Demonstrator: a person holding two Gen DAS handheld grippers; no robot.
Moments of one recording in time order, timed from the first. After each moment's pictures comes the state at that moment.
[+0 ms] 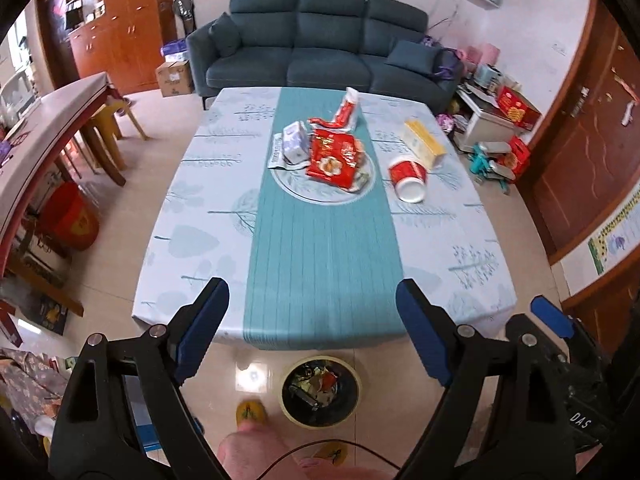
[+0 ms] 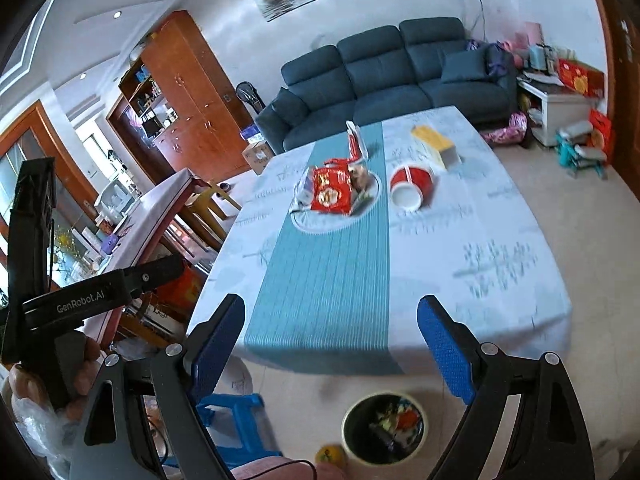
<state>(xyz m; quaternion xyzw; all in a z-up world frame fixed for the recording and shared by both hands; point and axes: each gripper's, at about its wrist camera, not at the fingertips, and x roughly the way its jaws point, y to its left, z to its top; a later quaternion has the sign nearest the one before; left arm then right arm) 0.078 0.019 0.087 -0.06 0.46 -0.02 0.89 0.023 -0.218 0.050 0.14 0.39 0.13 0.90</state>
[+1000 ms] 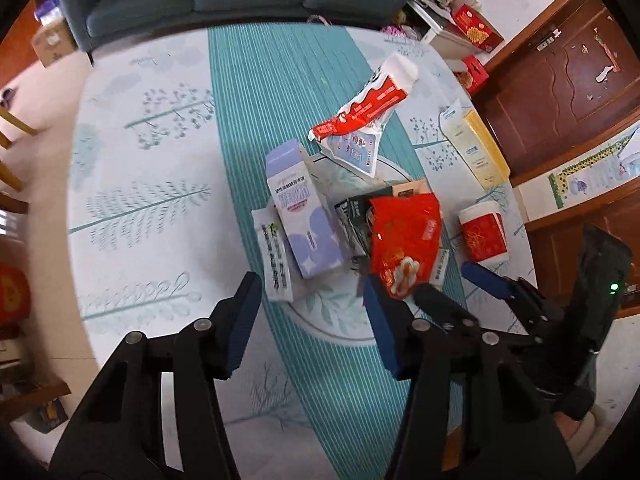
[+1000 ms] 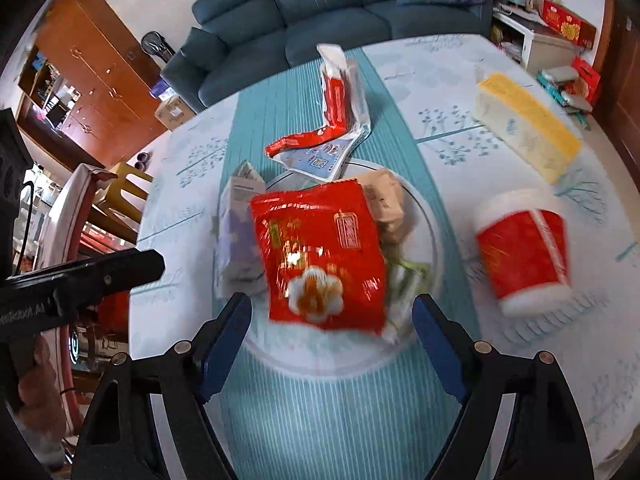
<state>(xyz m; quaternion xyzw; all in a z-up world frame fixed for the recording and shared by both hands) 0.475 0.092 -0.071 -0.04 0.61 -0.22 0.76 0.408 -0.091 -0.110 0.14 0.55 0.00 0.82</state>
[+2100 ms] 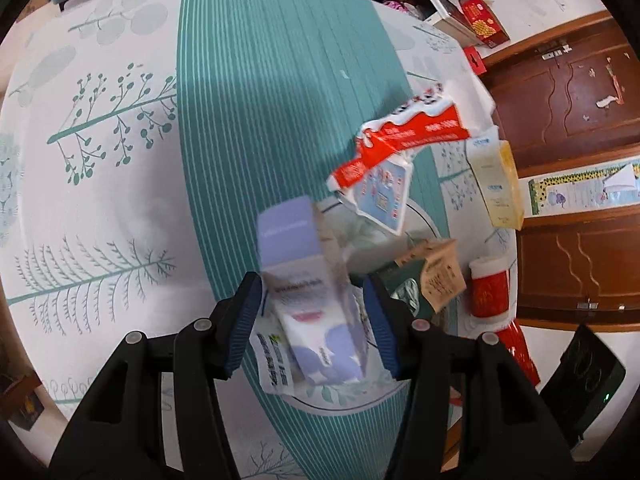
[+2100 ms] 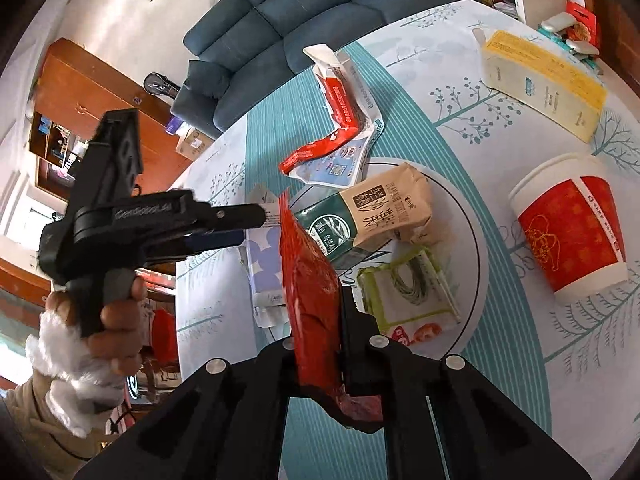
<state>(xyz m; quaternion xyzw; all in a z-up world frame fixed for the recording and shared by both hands) 0.577 0.079 -0.144 -0.10 0.67 -0.24 0.69 0.409 -0.111 -0.124 0.27 0.52 0.03 0.81</state>
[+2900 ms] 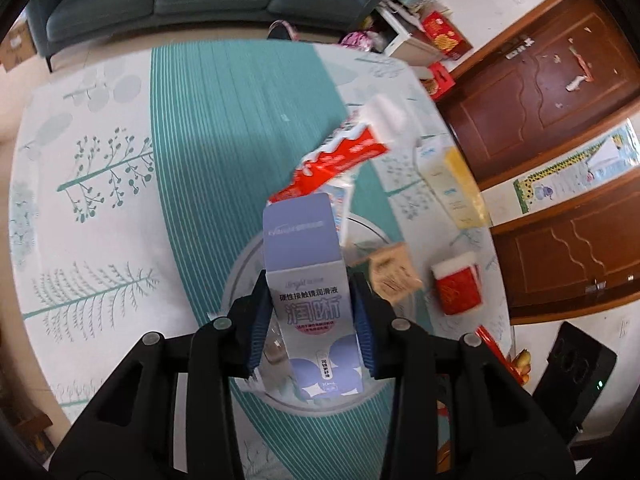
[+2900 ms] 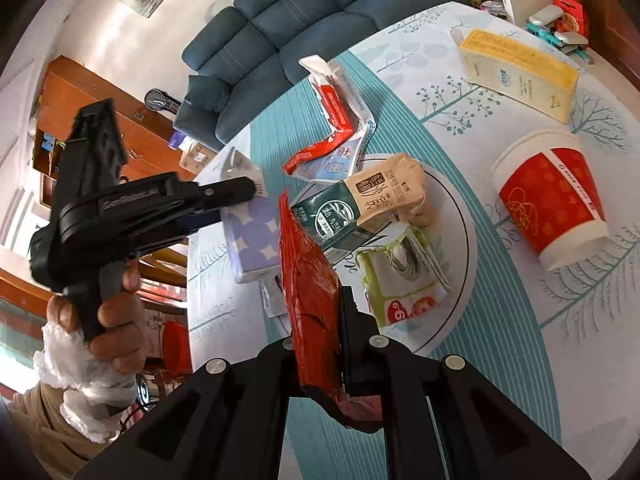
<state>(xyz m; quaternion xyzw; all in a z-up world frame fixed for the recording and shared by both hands) 0.539 0.063 -0.081 -0.08 0.59 -0.28 0.75 0.374 -0.115 -0.103 0.29 0.50 0.02 0.81</state>
